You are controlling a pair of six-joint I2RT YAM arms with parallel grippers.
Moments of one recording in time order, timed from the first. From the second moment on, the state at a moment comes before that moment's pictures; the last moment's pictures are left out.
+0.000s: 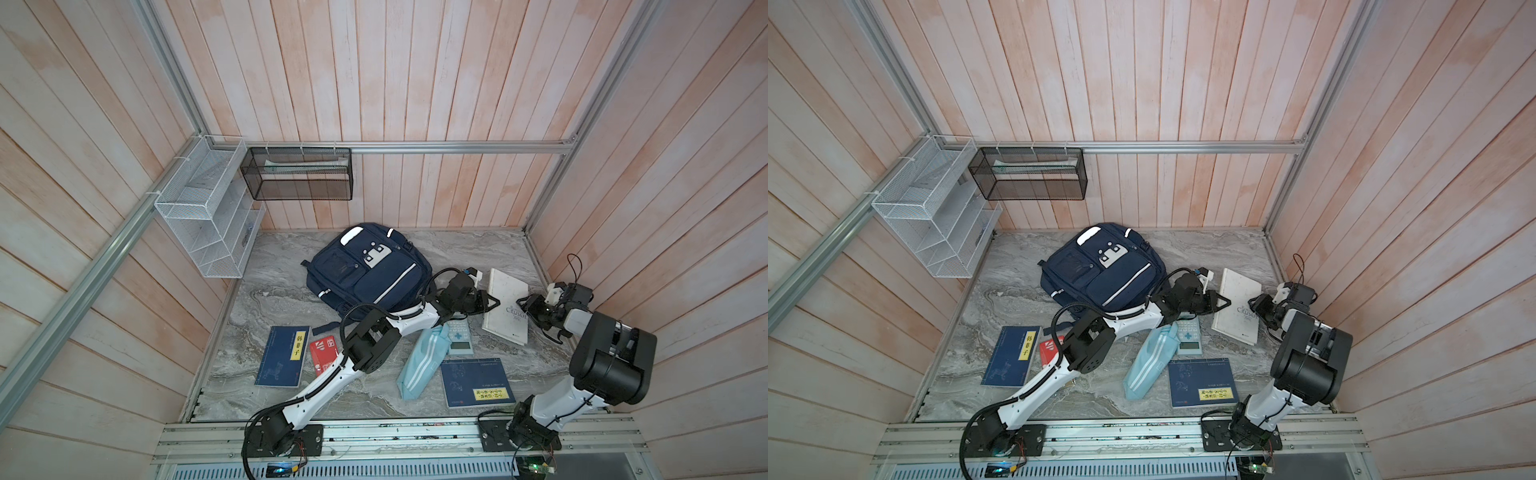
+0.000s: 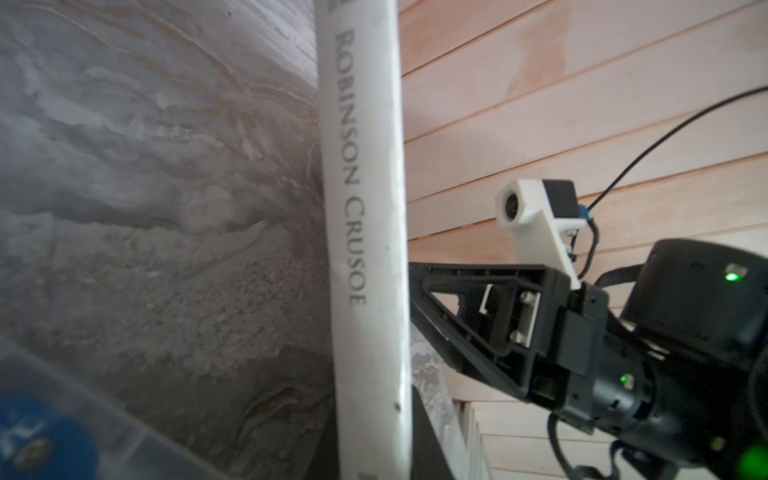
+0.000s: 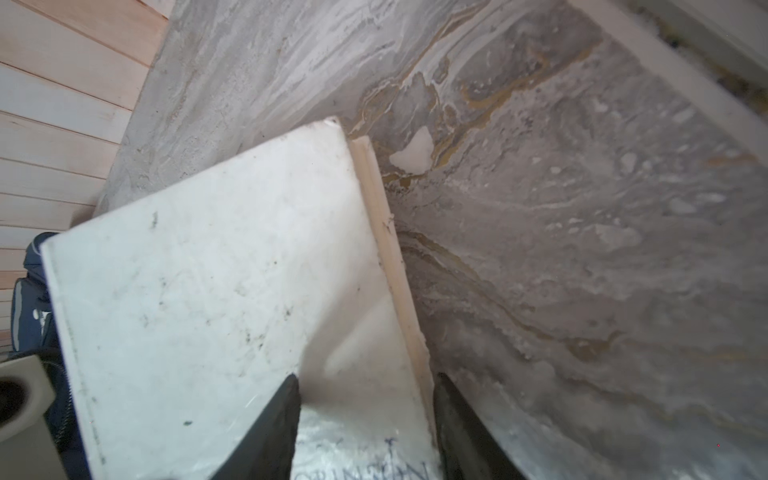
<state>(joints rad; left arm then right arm) -0.95 2.76 2.27 0.17 0.44 -1.01 -0.49 1.63 0.78 -0.08 -0.51 0.36</state>
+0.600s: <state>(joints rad) -0.78 2.11 1.68 0.30 0.54 -0.95 -0.38 1.26 0.62 0.28 -0.88 0.52</state>
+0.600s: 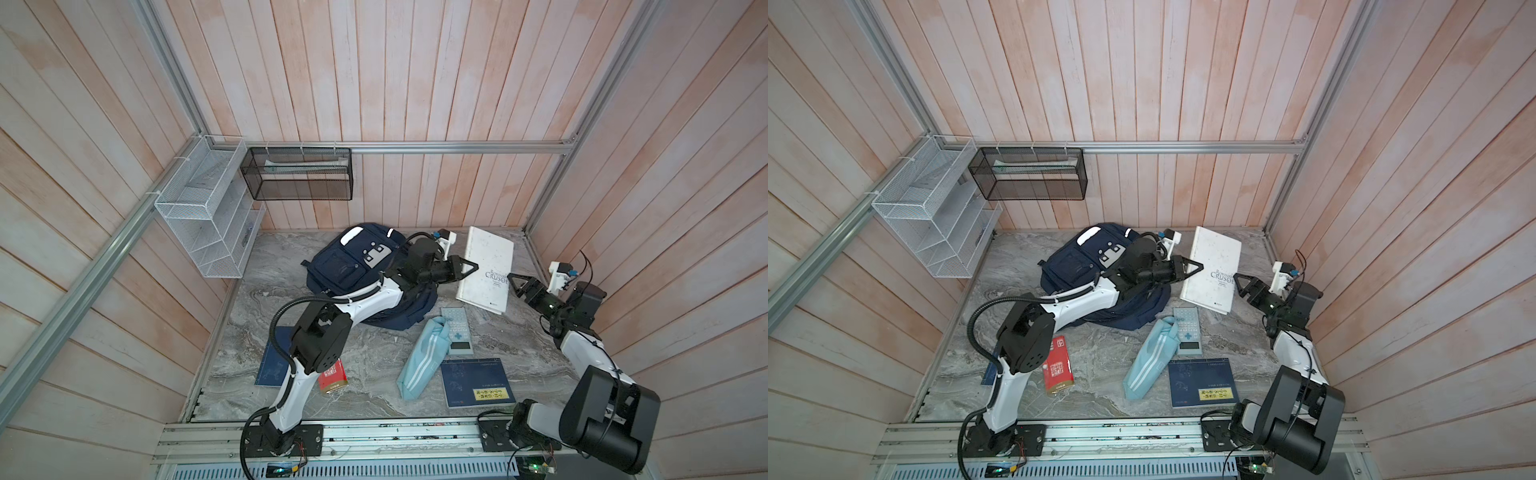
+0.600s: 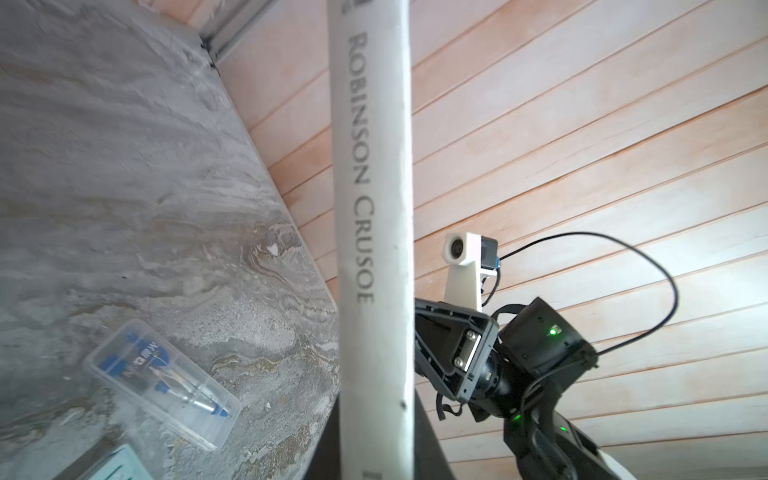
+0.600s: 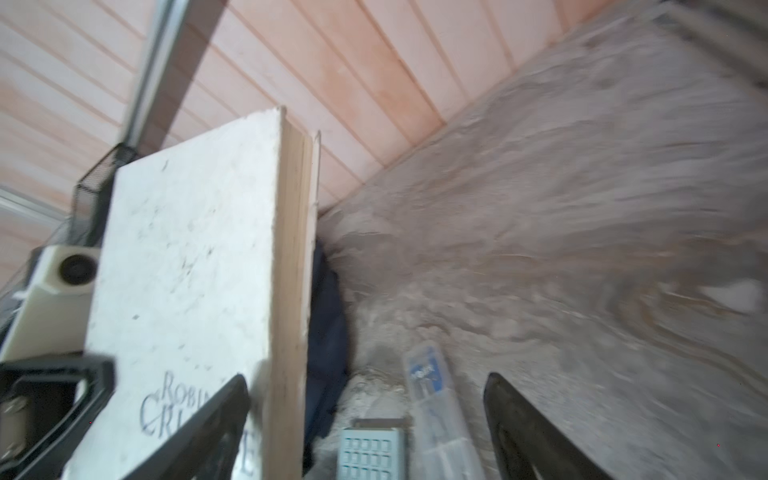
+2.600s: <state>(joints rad) -0.72 2.18 1.68 -0.52 -0.18 -0.22 -0.11 1.27 0.66 0.21 -0.73 0.53</state>
